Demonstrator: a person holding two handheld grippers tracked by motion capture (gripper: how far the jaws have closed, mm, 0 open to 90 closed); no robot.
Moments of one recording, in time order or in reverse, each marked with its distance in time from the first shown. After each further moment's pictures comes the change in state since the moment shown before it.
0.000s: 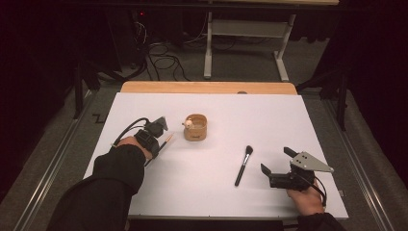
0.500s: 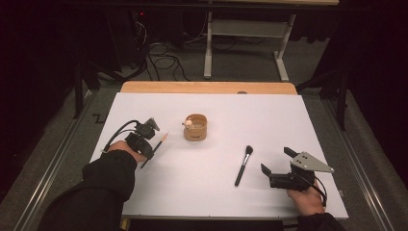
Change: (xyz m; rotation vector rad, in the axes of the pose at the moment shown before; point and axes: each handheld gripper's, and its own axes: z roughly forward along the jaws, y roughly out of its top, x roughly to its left) left arm 0.007 -0.027 -0.008 -0.105 -0.041 -0.026; right arm 0.000 0.000 -0.001 0.001 -0.003 0.000
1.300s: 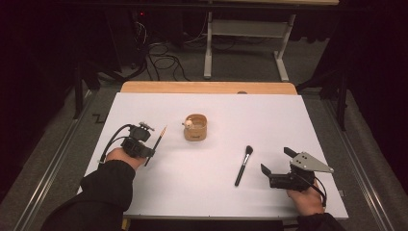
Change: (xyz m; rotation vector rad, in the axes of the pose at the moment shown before) left arm -0.003 -0.022 -0.005 -0.248 0.006 -0.054; right arm 0.001 0.000 0.000 0.003 -0.003 -0.005
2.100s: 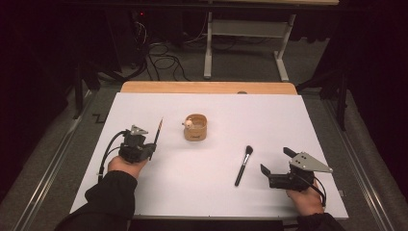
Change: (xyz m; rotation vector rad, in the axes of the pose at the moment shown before) left arm -0.003 -0.027 0.003 -0.340 0.020 -0.041; right arm 0.001 0.000 0.001 0.002 0.002 -0.003
